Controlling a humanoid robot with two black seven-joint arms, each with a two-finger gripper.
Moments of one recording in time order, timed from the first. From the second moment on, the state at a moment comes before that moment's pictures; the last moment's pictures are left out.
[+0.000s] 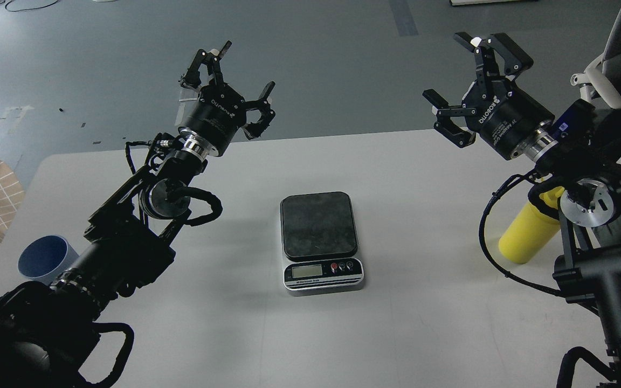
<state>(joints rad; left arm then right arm) -0.79 0.05 -0.95 -0.66 0.14 -0.49 -0.24 0.42 0.00 1.65 1.34 -0.81 0.49 -0.34</state>
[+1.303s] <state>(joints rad) -0.74 0.00 -0.96 -0.66 0.14 -0.49 -0.25 0.38 0.00 1.63 1.35 -0.79 0.49 -0.34</state>
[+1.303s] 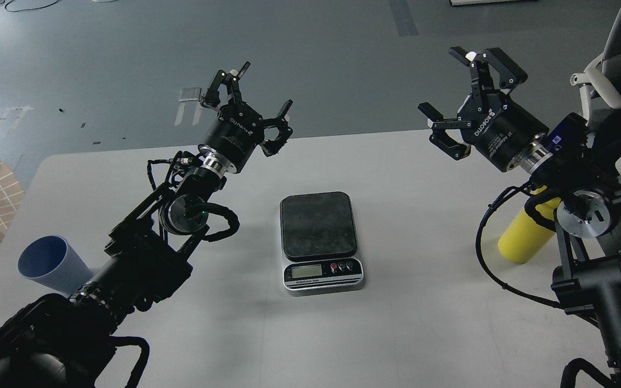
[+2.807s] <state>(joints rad) -0.74 0.00 -0.94 -0.66 0.15 -0.49 -0.26 0.36 0.00 1.63 1.35 -0.79 0.49 -0.35</state>
